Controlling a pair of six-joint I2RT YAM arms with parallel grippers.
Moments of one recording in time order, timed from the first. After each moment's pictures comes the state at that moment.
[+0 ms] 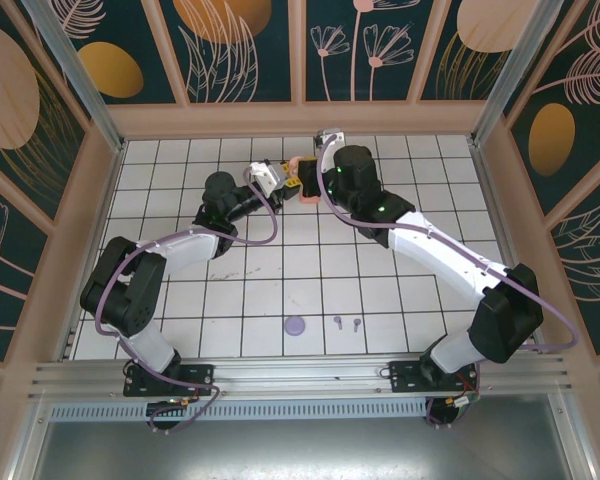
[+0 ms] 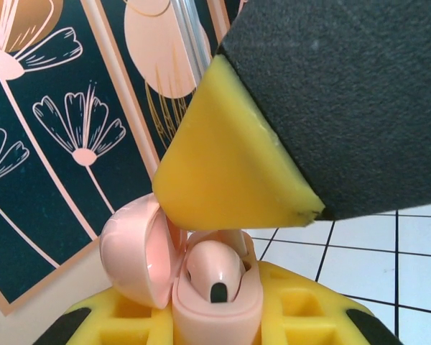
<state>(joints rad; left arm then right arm) -0.48 1.70 0.93 0.90 0.59 0.19 0.71 1.48 1.26 -0.05 0.04 0.33</state>
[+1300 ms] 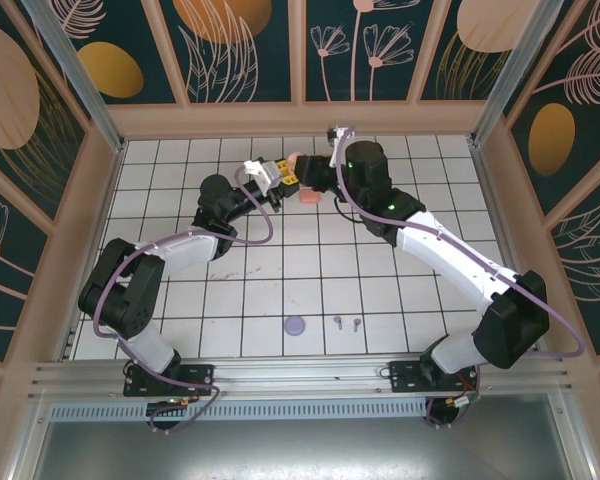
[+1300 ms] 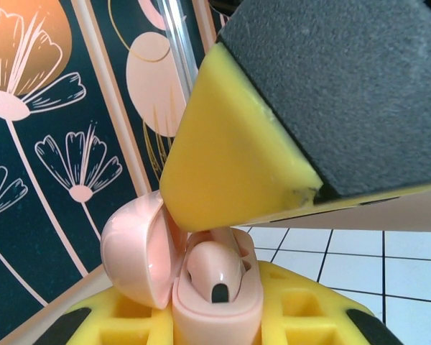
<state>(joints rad) -0.49 1.68 0.92 1.02 0.62 0.10 0.67 1.44 1.27 -0.07 -0.06 0.49</state>
